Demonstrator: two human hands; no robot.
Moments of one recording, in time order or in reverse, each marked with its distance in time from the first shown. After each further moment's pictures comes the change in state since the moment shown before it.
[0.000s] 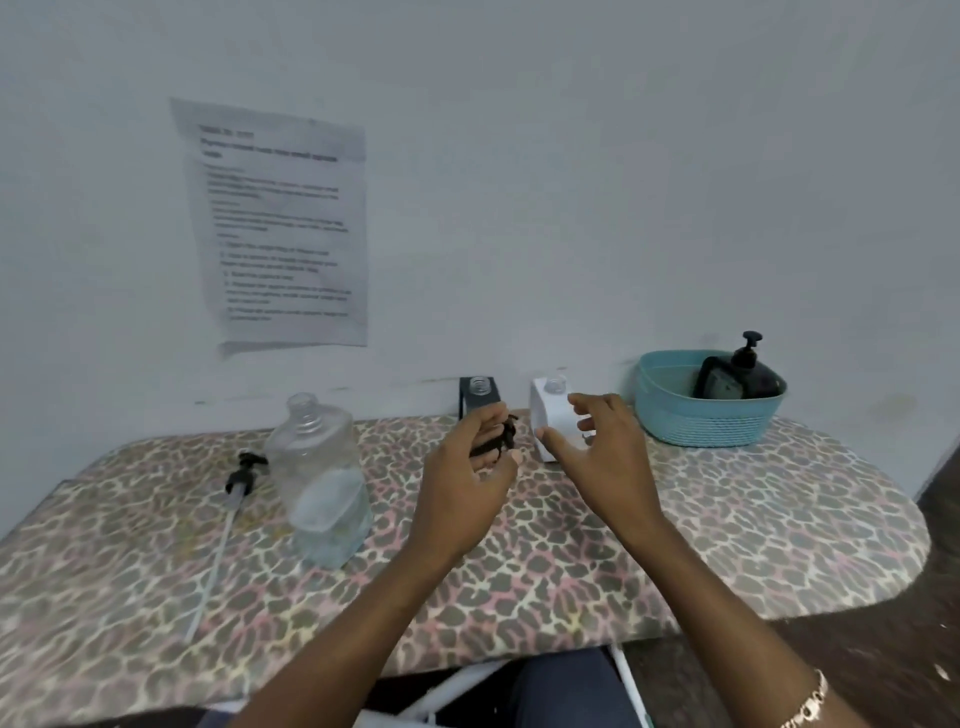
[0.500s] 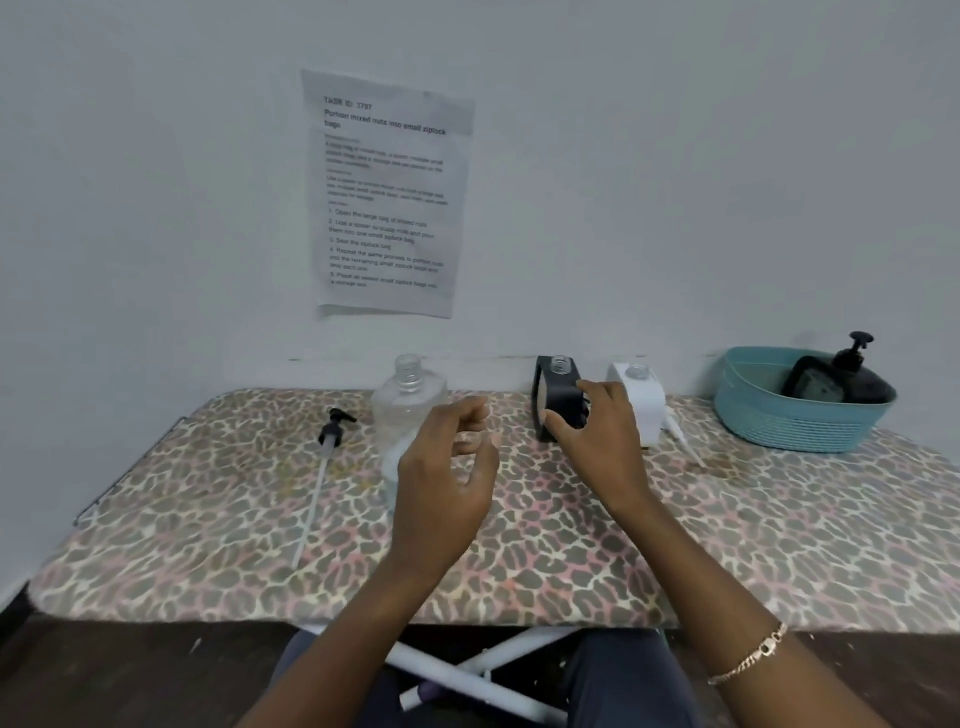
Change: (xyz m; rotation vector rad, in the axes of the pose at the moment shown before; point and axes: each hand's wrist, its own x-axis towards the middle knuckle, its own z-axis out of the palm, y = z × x) left_hand -0.049 -0.006 -0.088 0.250 0.325 0.268; right_hand -0.001 -0.036 0.083 -0.065 -0.106 0.008
